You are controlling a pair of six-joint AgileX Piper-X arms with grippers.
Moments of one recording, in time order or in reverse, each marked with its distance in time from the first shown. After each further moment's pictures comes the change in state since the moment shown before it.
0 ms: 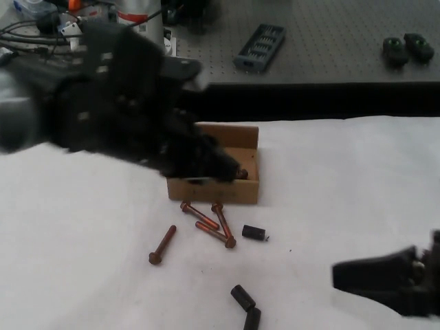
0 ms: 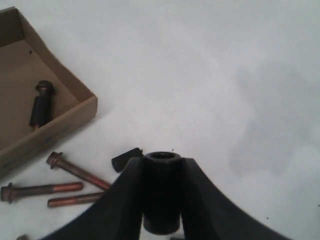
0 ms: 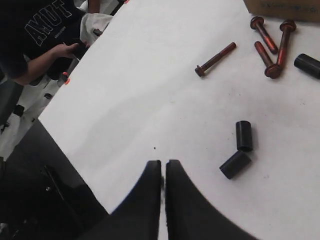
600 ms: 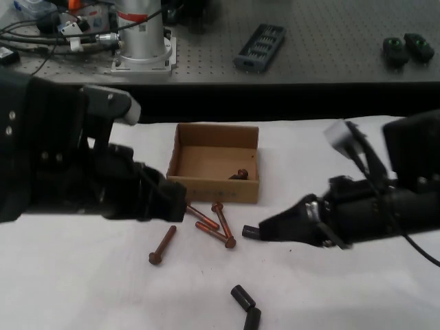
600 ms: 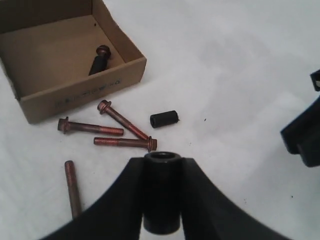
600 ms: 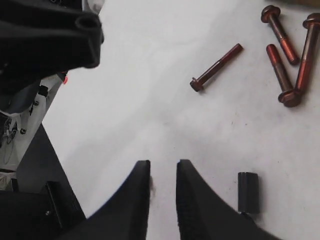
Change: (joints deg) left arm 3.1 -14.9 18.0 -7.3 -6.5 -3.7; right arm 0.0 35.7 -17.5 -7.5 -6.6 0.4
